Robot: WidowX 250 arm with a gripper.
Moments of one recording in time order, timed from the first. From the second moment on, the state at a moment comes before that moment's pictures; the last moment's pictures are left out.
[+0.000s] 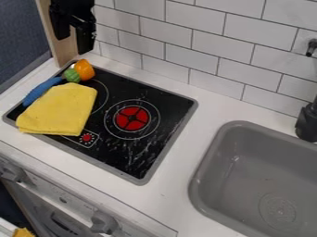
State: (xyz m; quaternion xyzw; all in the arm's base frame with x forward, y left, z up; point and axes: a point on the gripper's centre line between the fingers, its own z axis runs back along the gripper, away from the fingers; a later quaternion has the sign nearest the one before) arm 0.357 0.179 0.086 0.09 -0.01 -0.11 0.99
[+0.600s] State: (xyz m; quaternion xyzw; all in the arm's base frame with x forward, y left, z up) arm 0.326 0.171 0.063 0.07 0.02 -0.11 0.99
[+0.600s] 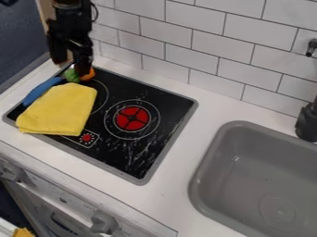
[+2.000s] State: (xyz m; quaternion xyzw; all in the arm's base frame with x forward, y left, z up) arm 0.283 0.155 0.005 0.08 0.03 -0.09 0.99
